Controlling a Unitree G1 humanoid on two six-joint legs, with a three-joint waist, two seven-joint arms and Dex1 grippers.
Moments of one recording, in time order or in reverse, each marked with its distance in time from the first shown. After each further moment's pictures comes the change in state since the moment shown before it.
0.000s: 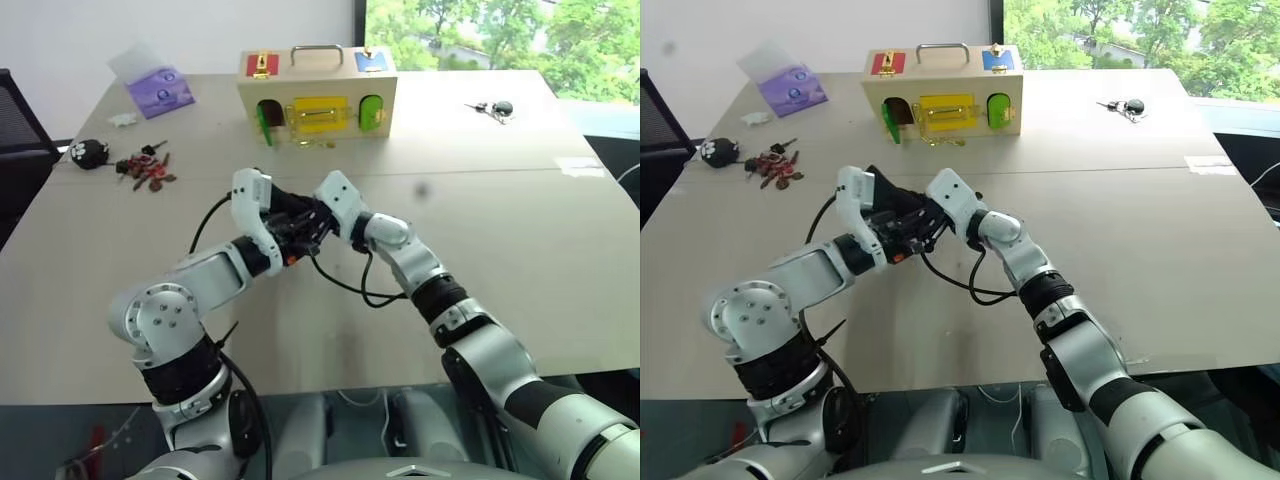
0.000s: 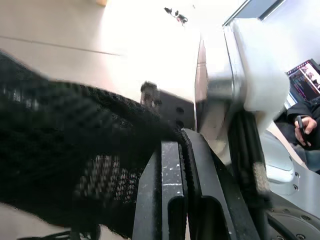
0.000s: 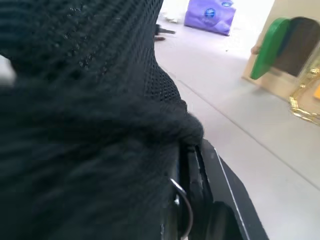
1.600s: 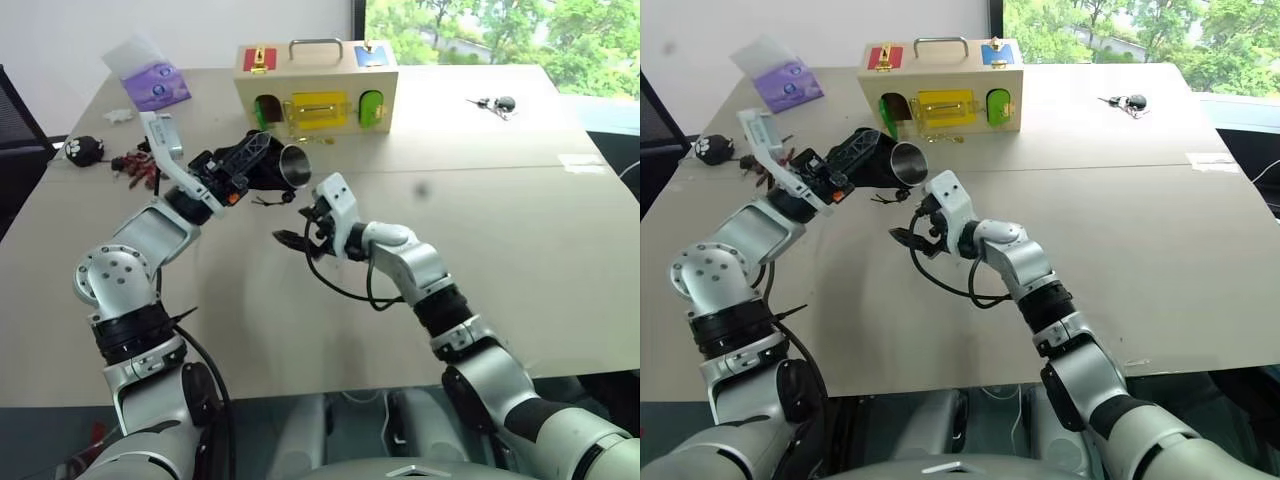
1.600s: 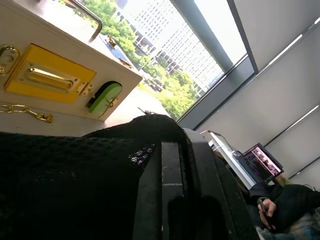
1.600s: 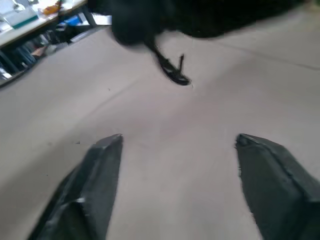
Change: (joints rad) left arm -0.128 0.229 0.077 0.424 -0.250 -0.417 -0.110; right arm 0.074 0.032 -0.030 -0.188 0.257 0.428 0.006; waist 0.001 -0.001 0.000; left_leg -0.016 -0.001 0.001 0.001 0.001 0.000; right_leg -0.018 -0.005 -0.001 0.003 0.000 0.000
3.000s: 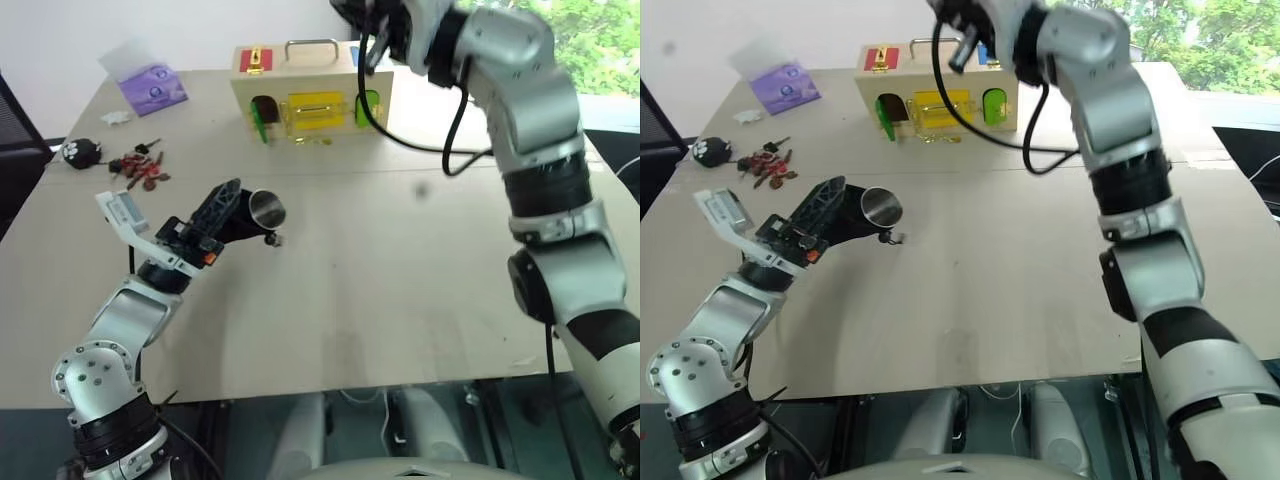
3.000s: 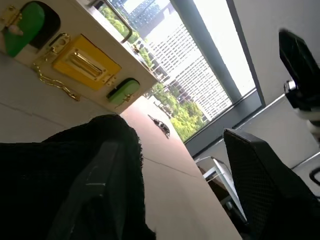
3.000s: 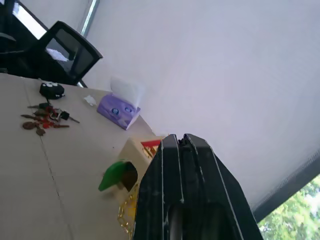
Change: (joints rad) left arm 0.437 -0.027 0.016 -0.316 -0.280 -0.181 0.082; right arm -0.587 -0.426 -0.087 -0.187 -0.105 -0.045 0.136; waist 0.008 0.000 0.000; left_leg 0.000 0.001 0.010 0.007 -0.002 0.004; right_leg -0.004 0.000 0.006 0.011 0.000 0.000
